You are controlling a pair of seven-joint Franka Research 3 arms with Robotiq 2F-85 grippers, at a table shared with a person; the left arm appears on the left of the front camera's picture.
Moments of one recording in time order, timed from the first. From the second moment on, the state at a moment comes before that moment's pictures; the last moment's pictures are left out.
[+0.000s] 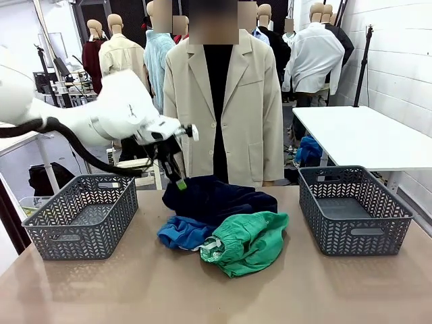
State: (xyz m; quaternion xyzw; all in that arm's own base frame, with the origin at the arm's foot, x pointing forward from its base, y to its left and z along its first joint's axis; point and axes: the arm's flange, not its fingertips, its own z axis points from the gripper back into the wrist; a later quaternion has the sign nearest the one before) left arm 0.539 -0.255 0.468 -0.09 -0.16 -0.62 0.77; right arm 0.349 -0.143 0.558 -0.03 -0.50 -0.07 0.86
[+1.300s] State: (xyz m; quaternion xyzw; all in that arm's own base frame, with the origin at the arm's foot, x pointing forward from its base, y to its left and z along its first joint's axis) left arm 0.286 -0.328 0.941 0.10 -0.47 -0.45 0.76; right arm 0.349 -0.143 0.559 -0.03 -0.50 -0.07 0.86
